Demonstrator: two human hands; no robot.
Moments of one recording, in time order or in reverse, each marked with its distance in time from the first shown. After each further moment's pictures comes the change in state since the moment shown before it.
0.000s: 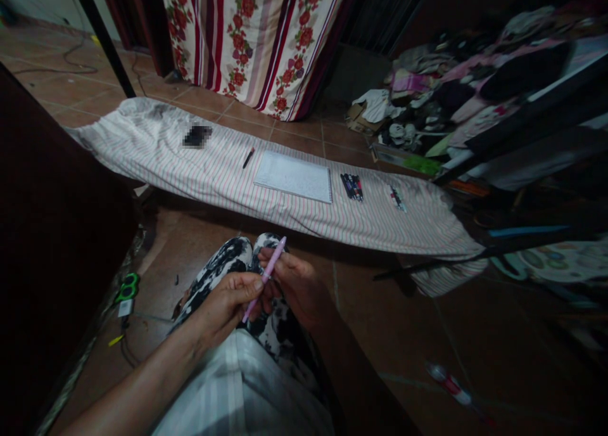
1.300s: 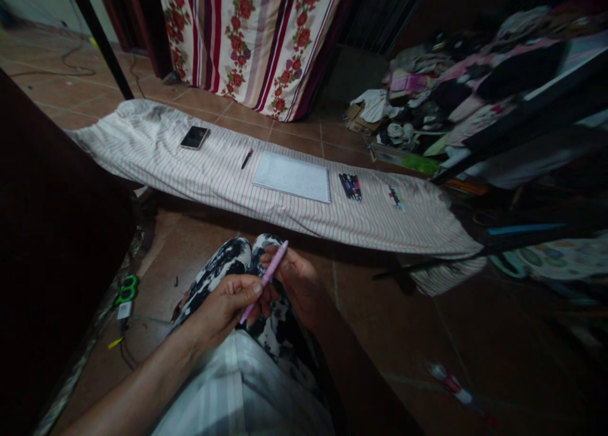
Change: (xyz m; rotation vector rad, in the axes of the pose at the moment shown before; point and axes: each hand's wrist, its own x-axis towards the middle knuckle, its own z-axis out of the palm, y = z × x) left_hand -0.003 0.002 0.002 0.089 -0.011 0.009; right_hand 0.004 0.002 -0.006 0.037 -0.046 -0.051
